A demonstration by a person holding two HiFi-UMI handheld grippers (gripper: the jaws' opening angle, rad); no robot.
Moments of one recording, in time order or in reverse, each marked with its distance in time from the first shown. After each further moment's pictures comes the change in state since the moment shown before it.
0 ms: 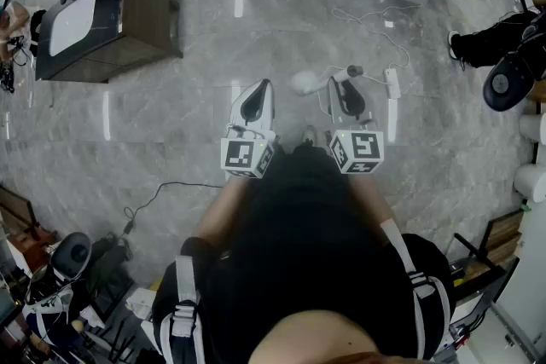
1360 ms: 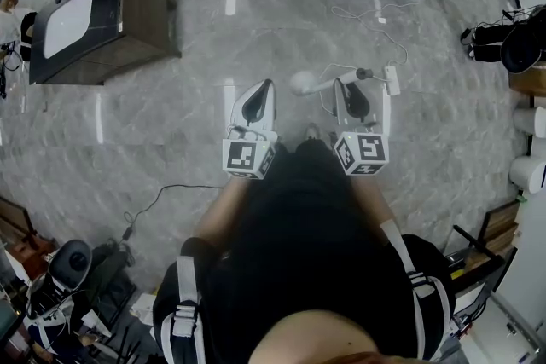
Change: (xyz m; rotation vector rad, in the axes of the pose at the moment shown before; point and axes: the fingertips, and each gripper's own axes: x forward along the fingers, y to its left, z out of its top) left arm -0.013 0.055 0.005 -0.012 -0.001 -0.038; right arm 0.022 0.043 -0.002 0.017 0.000 -0.043
